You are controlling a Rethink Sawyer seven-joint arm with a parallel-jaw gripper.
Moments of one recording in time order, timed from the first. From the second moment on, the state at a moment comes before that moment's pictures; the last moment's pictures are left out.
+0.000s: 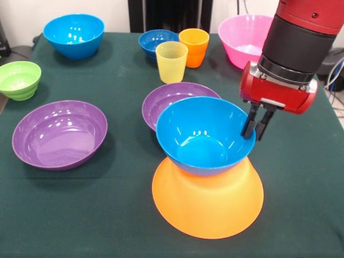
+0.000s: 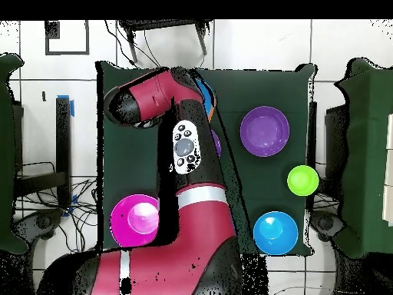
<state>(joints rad) -0.08 -0.43 0.21 1.05 -0.57 0.83 2.33</state>
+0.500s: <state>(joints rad) -0.09 -0.43 0.22 1.05 -0.55 0.83 2.33</state>
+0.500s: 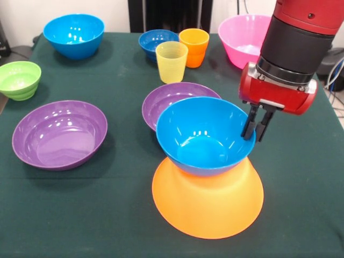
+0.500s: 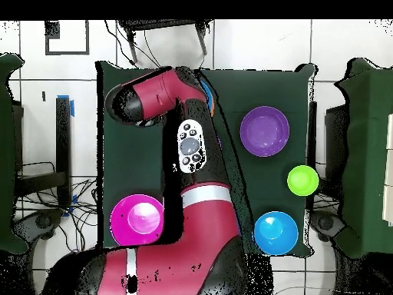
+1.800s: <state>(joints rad) -0.12 -0.42 0.27 1.05 -0.54 0.79 2.33</state>
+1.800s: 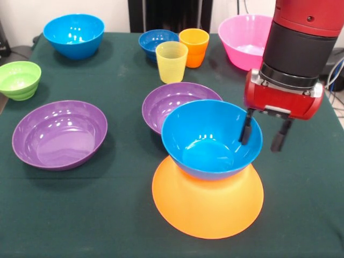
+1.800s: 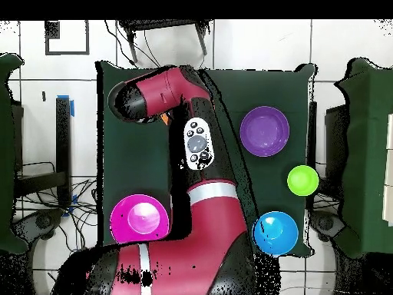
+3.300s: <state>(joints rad) -0.10 -0.56 0.26 1.18 -0.52 0.73 2.33</state>
